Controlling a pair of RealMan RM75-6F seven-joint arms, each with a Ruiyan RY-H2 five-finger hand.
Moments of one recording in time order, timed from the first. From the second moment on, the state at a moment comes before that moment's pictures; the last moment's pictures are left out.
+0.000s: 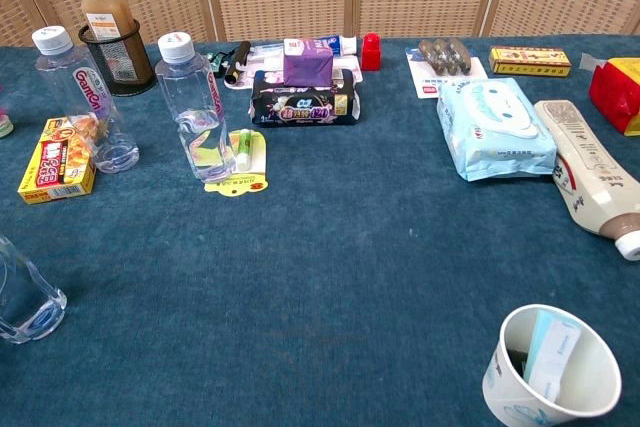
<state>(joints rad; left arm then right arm) 0.00 -1.03 0.08 -1.80 1.71 1.55 0.09 -0.05 -1.04 0.01 -1.65 -1.69 1.68 0.07</state>
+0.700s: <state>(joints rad) -0.09 -1.02 0.10 -1.77 1.71 1.37 -0.09 -0.04 -1.04 -0.01 -1.66 -1.71 1.66 0.07</state>
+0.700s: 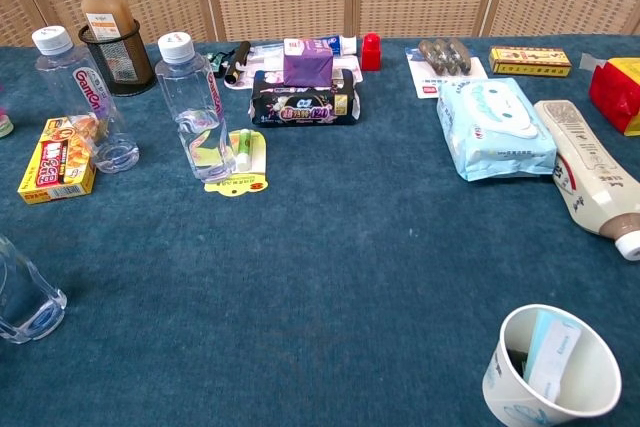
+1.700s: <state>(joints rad) -0.32 -1.31 0.12 -1.47 1.70 1.17 -0.63 -0.06 -1.01 -0.01 -1.64 -1.71 1.71 0.17</state>
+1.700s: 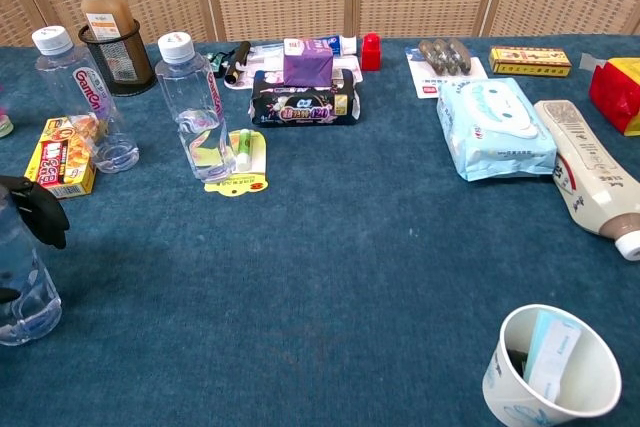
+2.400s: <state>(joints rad) -0.43 -1.37 -0.02 -1.56 1.69 1.22 -0.63 -0.06 -1.01 -0.01 -1.64 -1.72 1.70 0.17</state>
